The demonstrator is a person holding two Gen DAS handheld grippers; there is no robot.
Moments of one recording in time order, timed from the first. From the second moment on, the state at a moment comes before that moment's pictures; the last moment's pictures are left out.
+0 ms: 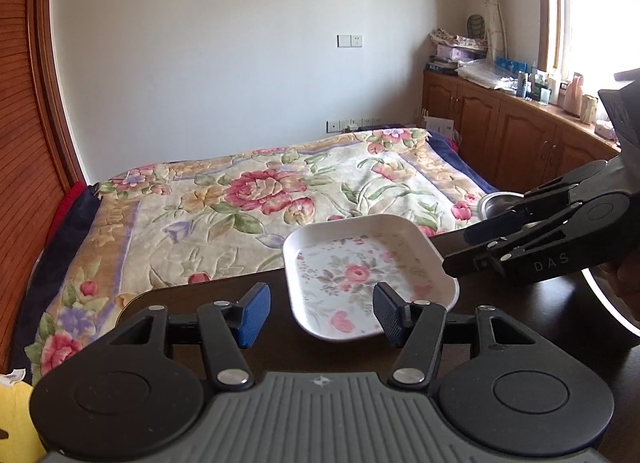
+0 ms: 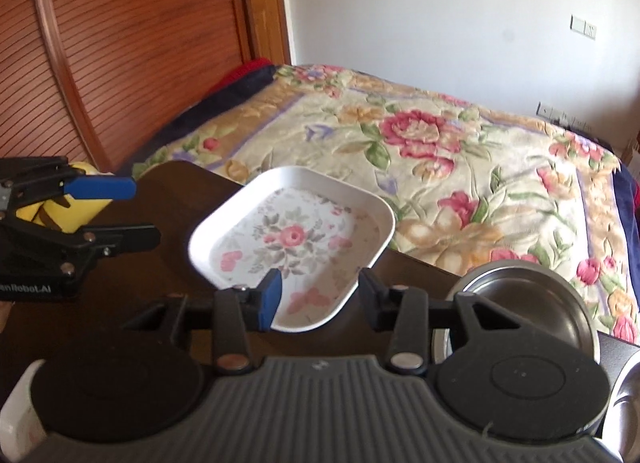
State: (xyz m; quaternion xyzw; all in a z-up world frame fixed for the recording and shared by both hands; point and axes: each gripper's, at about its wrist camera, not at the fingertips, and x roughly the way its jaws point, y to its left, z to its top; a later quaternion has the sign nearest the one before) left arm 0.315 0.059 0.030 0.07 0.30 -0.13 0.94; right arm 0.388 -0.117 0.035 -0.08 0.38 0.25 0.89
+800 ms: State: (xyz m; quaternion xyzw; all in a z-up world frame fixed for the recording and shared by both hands) left arm 0.383 0.074 -0.017 0.03 0.35 -0.14 0.92; right arm 0.427 -0.108 0.011 -0.09 0.43 0.23 0.87
